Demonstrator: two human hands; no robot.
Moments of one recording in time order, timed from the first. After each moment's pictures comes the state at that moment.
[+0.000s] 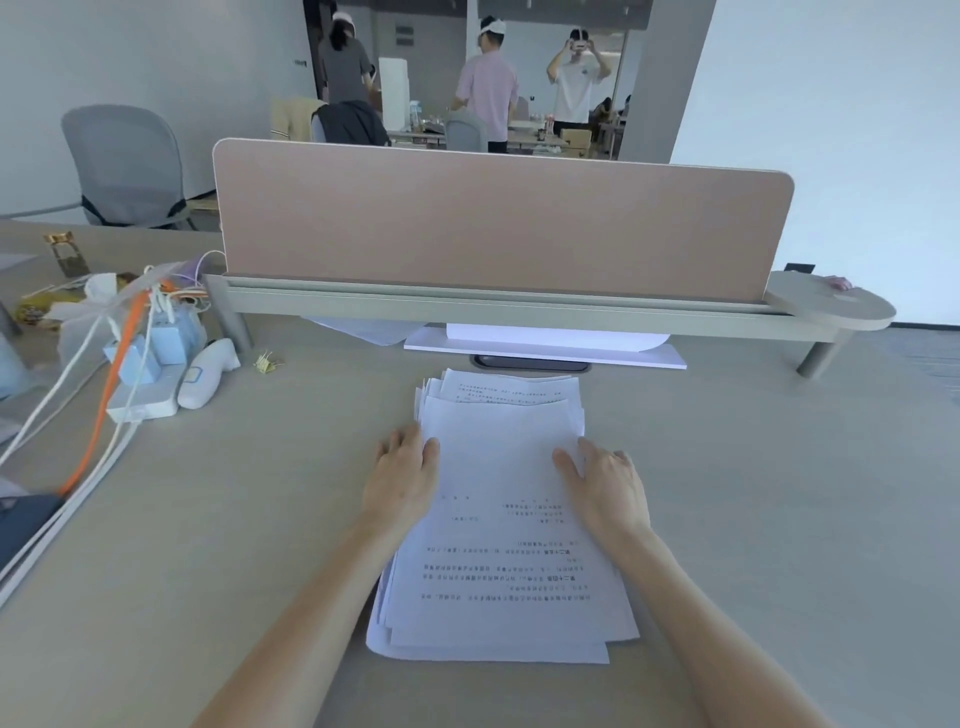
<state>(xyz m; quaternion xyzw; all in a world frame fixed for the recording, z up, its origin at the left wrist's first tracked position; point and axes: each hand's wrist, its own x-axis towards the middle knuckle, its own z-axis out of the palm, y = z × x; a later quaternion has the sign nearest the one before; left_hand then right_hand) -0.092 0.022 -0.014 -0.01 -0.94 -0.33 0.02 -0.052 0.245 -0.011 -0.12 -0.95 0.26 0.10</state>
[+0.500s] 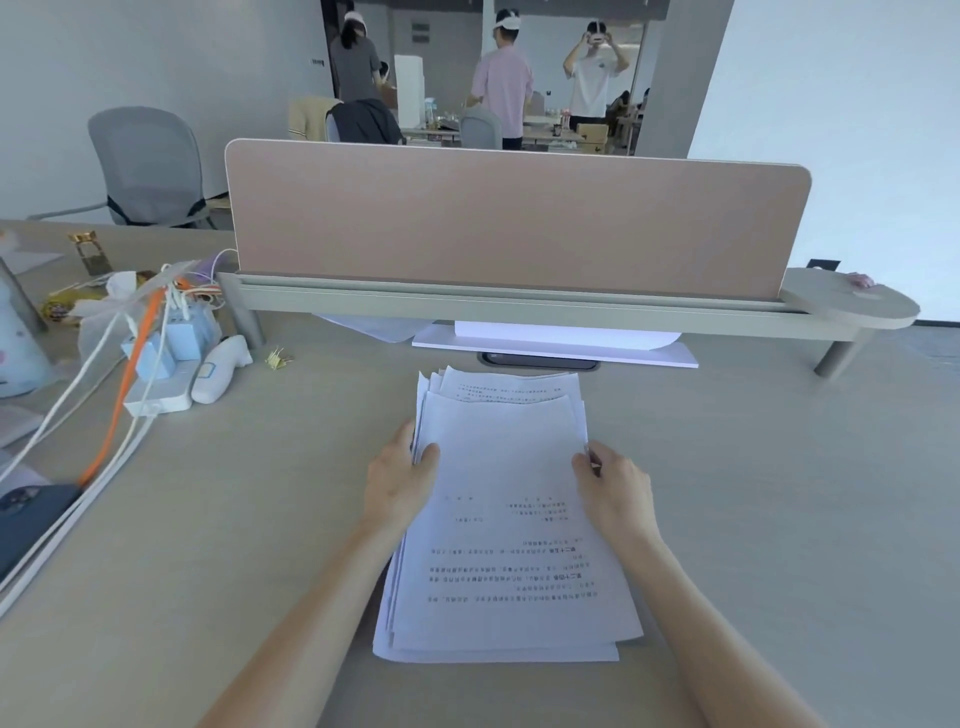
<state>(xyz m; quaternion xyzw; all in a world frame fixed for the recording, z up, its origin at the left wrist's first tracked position) -0.077 0.019 -0.006 0.05 -0.87 -0.49 0.04 -0.048 0.248 -0.014 -0.13 -0.91 0.37 0.12</state>
